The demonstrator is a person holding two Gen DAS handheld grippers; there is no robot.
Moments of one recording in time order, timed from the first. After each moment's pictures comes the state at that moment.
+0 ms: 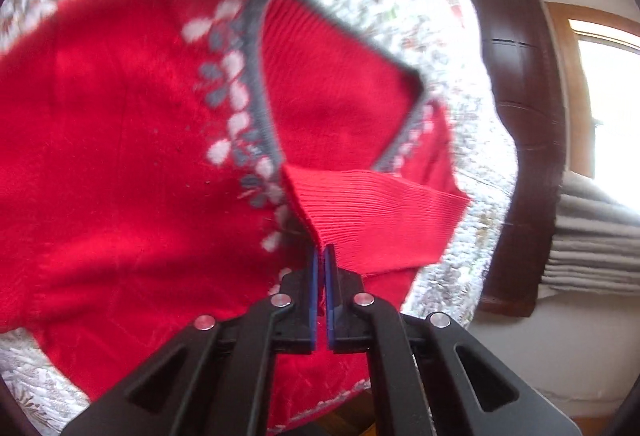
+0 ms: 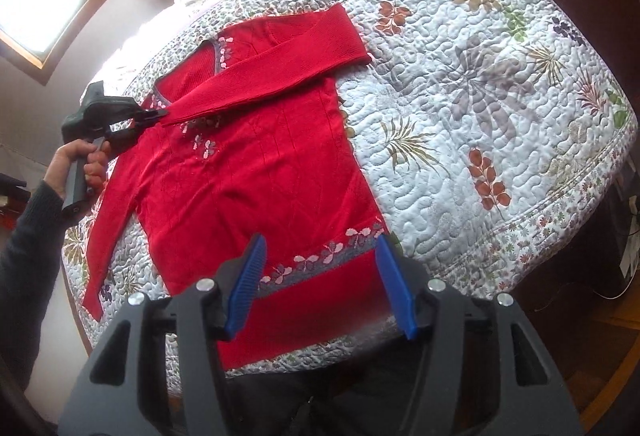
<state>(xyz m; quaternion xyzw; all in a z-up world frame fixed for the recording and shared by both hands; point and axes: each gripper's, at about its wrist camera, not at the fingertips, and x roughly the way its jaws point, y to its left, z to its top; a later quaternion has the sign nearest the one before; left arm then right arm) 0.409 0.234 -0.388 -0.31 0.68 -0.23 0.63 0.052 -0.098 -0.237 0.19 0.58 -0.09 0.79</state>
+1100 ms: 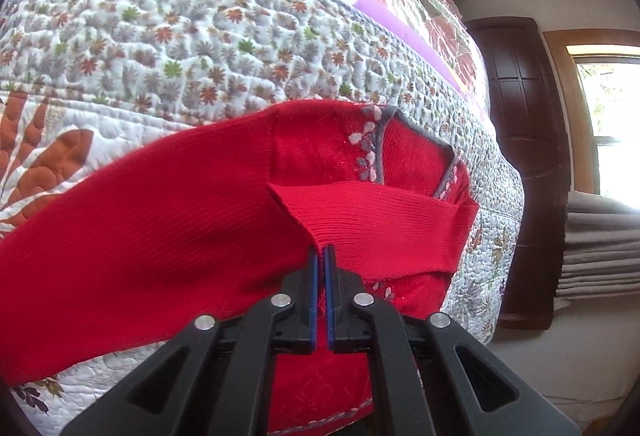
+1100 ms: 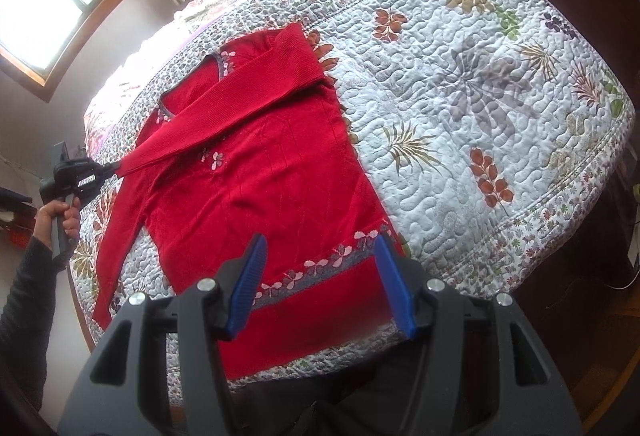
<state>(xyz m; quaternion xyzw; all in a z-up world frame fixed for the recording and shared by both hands) 0.393 0.380 -0.366 -0.30 0.64 -0.17 0.69 0.042 -0.093 -0.229 0.21 0.56 -0.10 0.79</state>
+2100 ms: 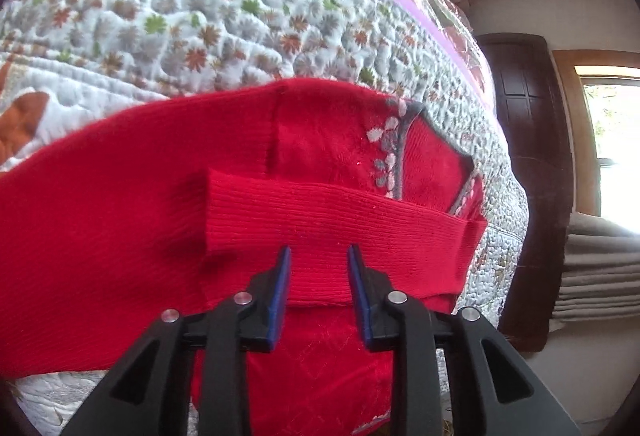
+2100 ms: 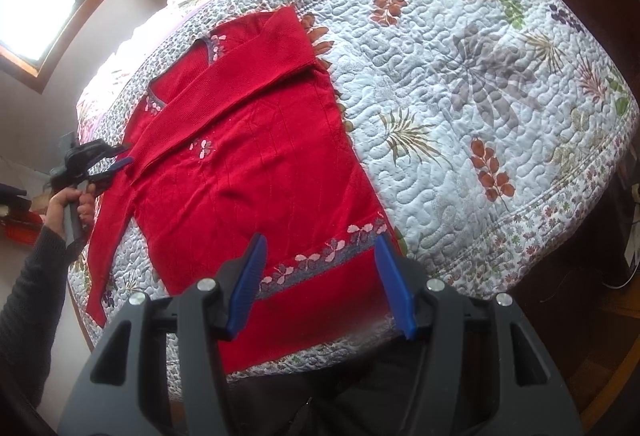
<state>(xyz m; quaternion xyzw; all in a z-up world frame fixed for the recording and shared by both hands) 0.398 0.351 -0.423 -0.33 0.65 -0.14 0.68 0.051 -0.096 -0.245 0.20 0.58 -0.10 0.78</state>
